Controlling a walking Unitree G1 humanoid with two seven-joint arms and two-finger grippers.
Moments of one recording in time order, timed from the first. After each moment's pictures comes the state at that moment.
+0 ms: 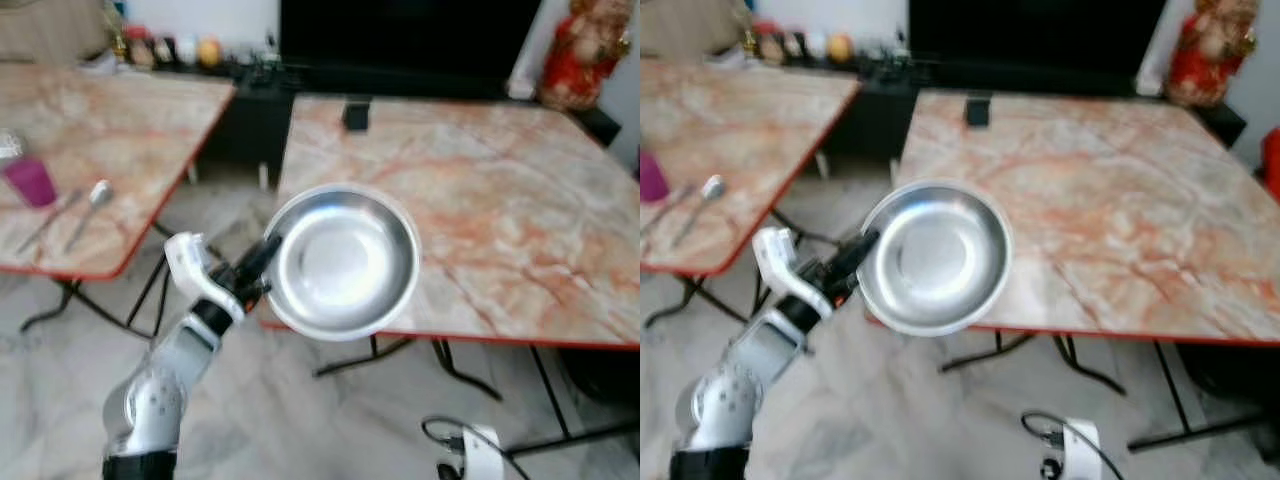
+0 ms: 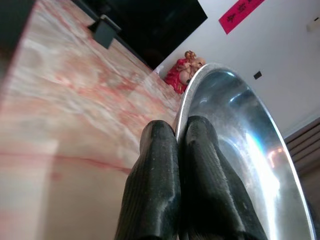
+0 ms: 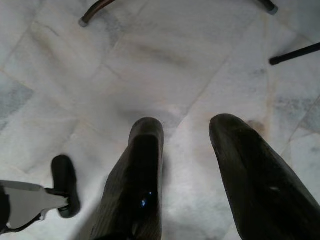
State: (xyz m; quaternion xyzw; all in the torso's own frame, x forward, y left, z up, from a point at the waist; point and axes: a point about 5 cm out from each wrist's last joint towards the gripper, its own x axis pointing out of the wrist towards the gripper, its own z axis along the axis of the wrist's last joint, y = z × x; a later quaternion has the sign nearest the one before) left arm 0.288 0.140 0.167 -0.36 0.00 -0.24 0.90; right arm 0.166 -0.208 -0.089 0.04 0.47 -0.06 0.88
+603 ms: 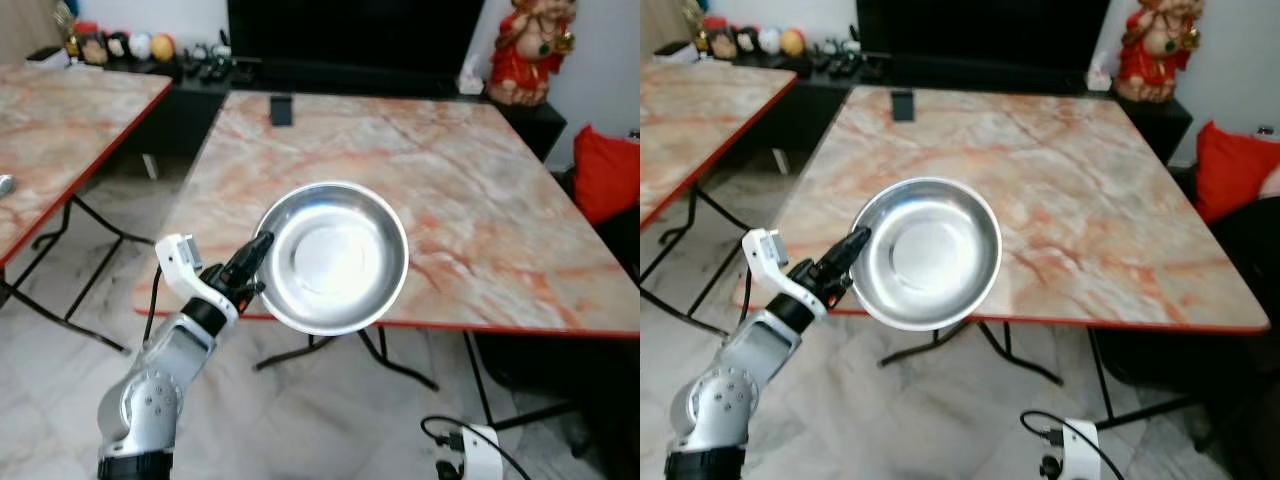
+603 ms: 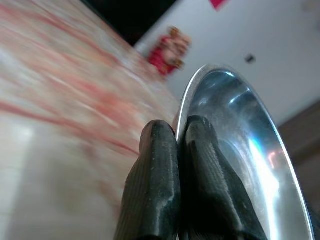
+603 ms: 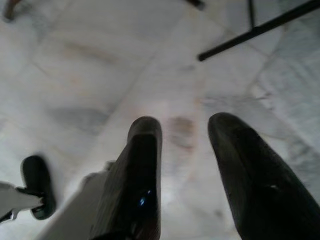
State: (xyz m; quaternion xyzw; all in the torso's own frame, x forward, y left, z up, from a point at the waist) left arm 0.285 0.129 0.161 -0.35 0.01 -0.25 0.90; right arm 0.159 -0.220 -0.089 0.03 0.48 -0.07 0.87
